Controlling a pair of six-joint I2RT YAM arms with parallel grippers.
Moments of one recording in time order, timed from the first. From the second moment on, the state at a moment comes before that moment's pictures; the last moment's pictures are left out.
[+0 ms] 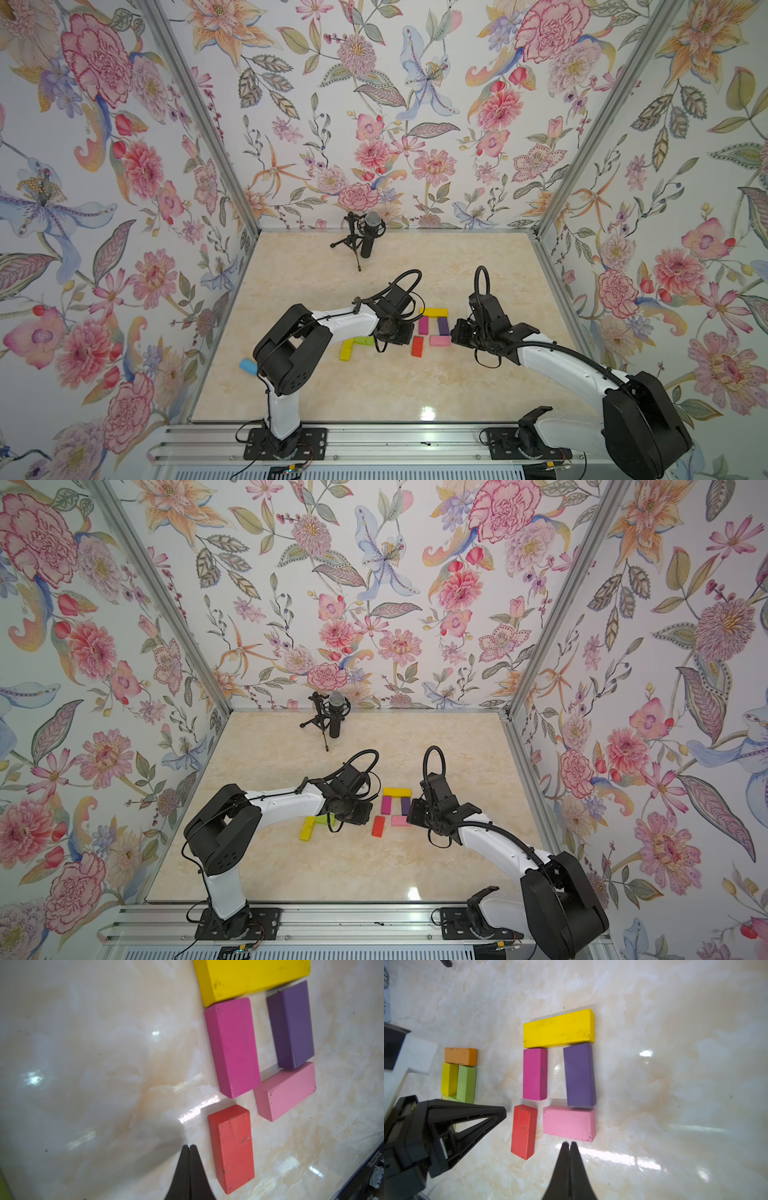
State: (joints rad) left arm -0.79 1.88 1.13 -0.39 0.23 -0.49; right arm 0.47 1.25 0.64 -0.34 -0.12 0.66
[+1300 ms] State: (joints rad) left arm -0.84 1.94 1.18 -0.34 0.26 -0.56; right arm 0.34 1.22 0.55 -0.39 -0.18 0.58
